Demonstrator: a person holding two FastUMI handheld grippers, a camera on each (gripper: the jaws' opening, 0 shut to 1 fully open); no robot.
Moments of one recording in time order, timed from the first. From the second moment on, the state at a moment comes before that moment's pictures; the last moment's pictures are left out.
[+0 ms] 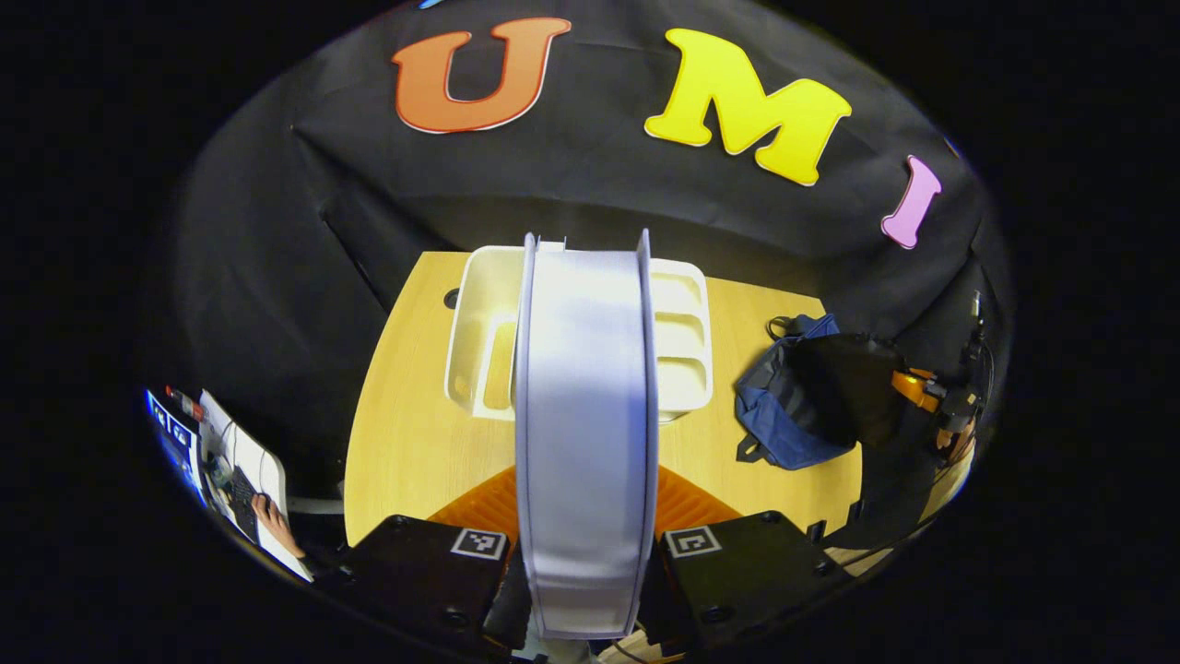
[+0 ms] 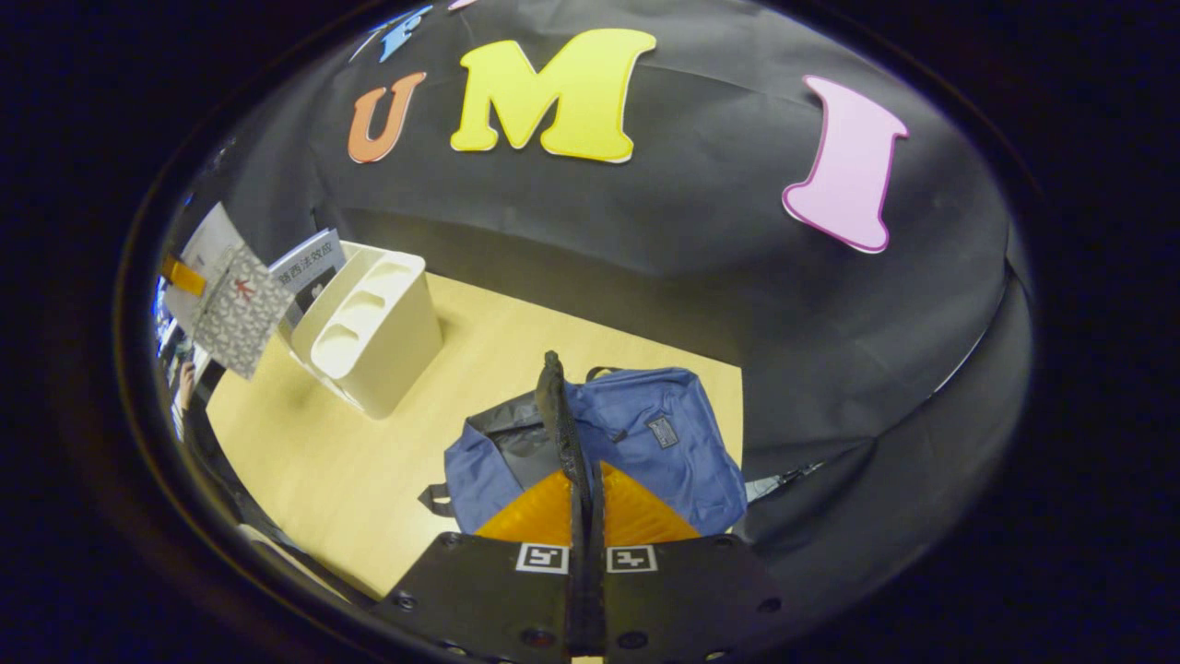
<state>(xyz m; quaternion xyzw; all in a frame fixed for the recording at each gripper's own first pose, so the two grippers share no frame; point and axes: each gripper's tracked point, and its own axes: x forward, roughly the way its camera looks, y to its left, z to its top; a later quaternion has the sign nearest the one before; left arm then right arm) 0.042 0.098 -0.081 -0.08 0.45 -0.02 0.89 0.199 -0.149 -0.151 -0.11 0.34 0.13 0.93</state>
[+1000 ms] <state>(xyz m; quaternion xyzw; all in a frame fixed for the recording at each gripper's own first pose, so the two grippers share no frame) 0.002 -0.044 -0.180 -0.30 0.44 -0.12 0.84 0.168 -0.117 -0.188 -0.09 0.36 0.12 0.92</state>
